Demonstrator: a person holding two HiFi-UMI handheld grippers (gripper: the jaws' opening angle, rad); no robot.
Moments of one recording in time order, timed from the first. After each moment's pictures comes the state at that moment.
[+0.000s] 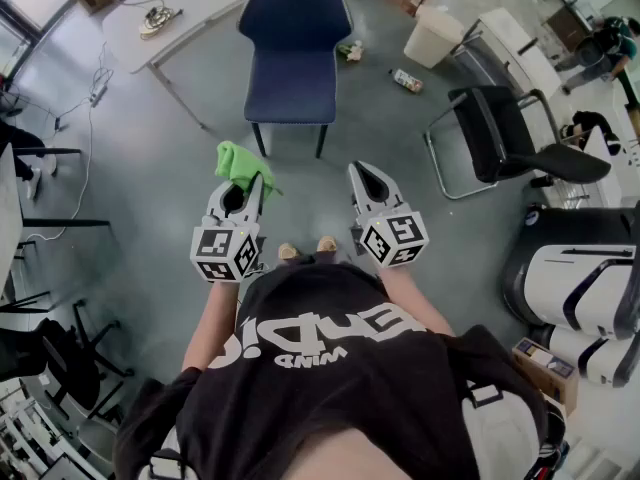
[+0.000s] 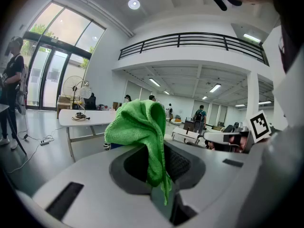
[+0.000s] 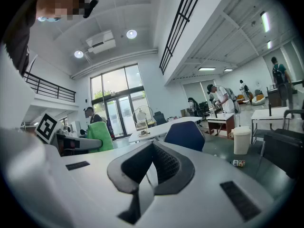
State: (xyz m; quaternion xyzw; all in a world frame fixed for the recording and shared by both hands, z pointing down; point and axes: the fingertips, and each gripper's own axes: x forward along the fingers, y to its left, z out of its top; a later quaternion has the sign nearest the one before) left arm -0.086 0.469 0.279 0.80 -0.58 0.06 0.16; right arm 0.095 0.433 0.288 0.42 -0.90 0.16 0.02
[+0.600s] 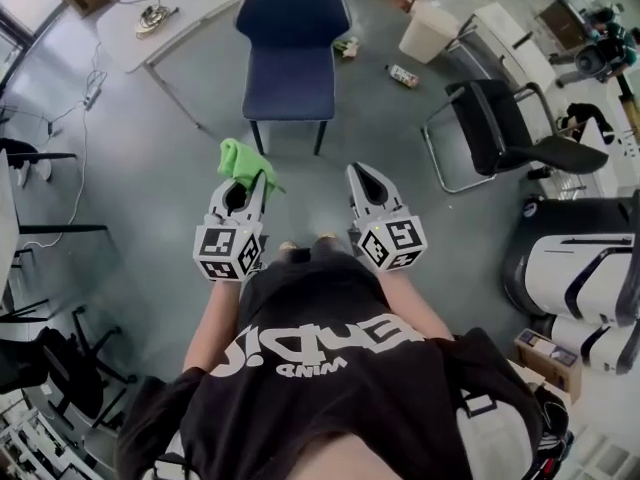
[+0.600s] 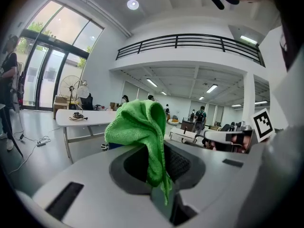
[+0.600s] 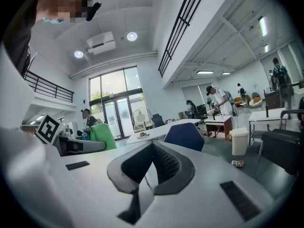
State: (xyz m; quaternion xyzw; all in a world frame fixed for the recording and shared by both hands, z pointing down) left arm -0.102 0.470 0.288 0.81 -0.56 0.05 0.15; right arm 0.071 0.449 0.290 0.43 -0.89 0.15 0.00
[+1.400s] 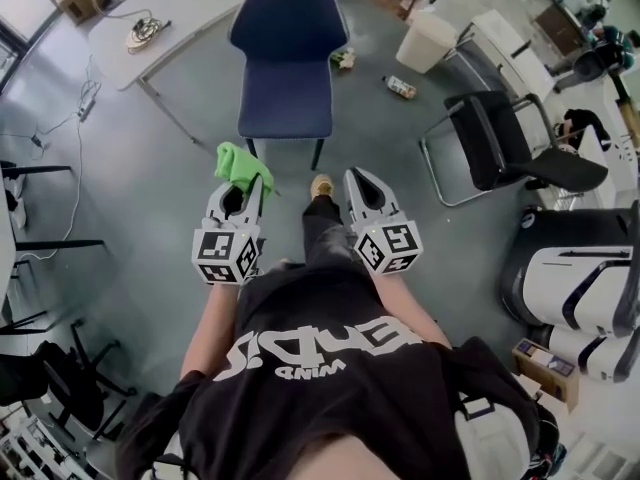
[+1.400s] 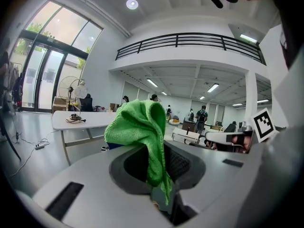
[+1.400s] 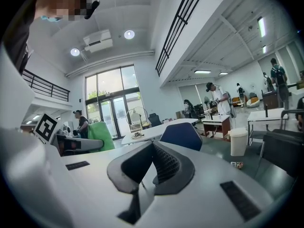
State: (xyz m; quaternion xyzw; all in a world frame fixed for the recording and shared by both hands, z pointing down) left arm -0.105 0.407 0.297 0.81 -0.57 0.06 0.15; right arm 0.075 0.386 0.304 0.45 -0.88 0.15 0.01
